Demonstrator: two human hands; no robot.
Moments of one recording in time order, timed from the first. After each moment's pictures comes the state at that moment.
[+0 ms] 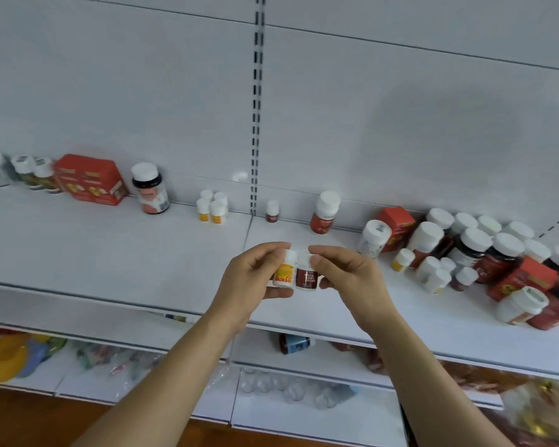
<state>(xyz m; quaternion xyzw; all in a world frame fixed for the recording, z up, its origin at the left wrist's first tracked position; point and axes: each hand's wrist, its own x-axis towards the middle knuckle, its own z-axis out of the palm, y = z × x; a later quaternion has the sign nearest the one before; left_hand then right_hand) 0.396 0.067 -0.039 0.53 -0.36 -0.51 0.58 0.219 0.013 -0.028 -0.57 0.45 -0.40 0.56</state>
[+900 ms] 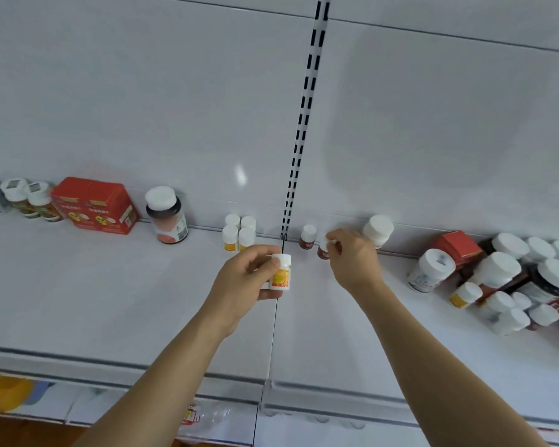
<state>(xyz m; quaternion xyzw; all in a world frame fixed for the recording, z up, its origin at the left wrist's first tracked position) 0.515 -0.008 -0.060 0.56 -0.35 -0.52 0.54 0.324 -0.134 -0.089 -0.76 0.57 -0.27 0.17</state>
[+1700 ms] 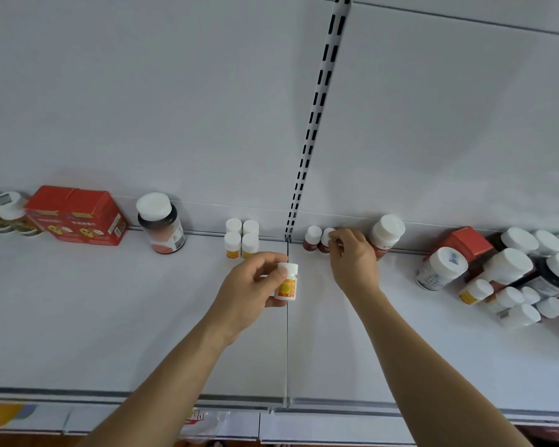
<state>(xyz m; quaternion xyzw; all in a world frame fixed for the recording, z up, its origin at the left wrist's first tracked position) 0.538 -0.028 -0.072 0.56 -0.39 -0.55 0.49 0.345 -0.149 -0.128 -0.72 0.58 -0.36 0.10</state>
